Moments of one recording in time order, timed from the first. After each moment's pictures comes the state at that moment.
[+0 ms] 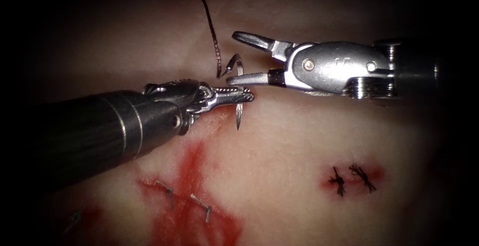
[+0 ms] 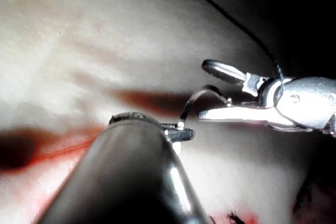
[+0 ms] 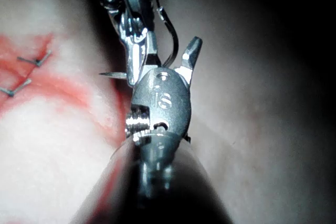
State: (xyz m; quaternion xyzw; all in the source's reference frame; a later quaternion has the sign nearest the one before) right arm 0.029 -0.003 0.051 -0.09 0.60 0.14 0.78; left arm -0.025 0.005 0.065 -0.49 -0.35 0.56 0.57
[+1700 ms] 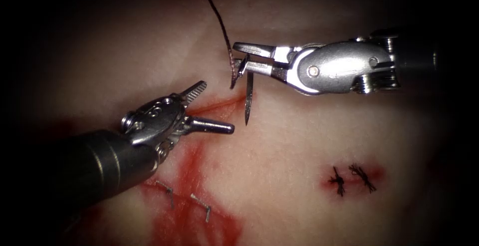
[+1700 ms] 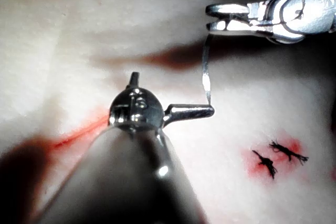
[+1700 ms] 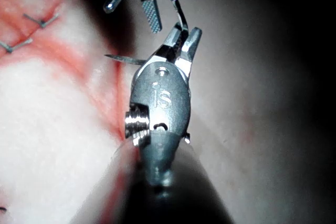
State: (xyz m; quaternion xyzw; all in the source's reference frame) right arm 0.028 -0.003 0.053 -0.05 0.64 0.06 0.76; left arm -0.020 0.002 0.064 -0.55 -0.19 0.67 0.46
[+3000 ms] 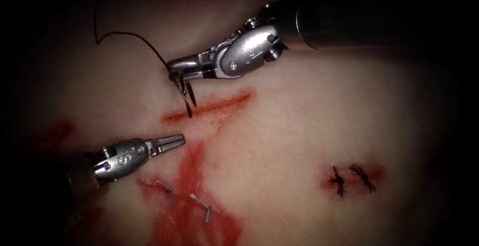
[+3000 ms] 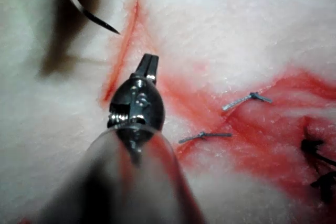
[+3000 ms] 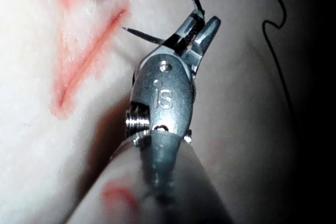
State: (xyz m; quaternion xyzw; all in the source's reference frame) right arm 0.038 -0.002 0.068 -0.07 0.73 -0.17 0.66; left arm -0.016 -0.006 0.077 -0.45 -0.03 0.87 0.18
